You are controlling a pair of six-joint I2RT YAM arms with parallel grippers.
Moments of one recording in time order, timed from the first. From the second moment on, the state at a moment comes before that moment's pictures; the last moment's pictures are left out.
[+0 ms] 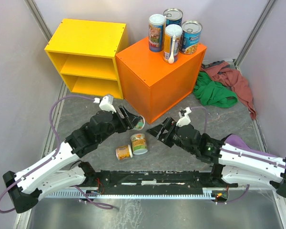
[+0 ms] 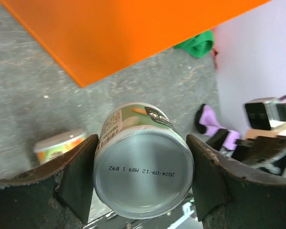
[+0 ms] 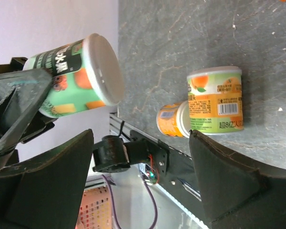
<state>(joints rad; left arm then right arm) -0.86 0.82 0.81 -0.40 -0.26 -0.92 1.12 0.93 0.63 -0.09 0.29 1.29</state>
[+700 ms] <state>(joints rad) -0.86 0.85 0.74 -0.07 -0.07 -1.29 1.08 0.83 0.52 0.29 0.25 1.34</state>
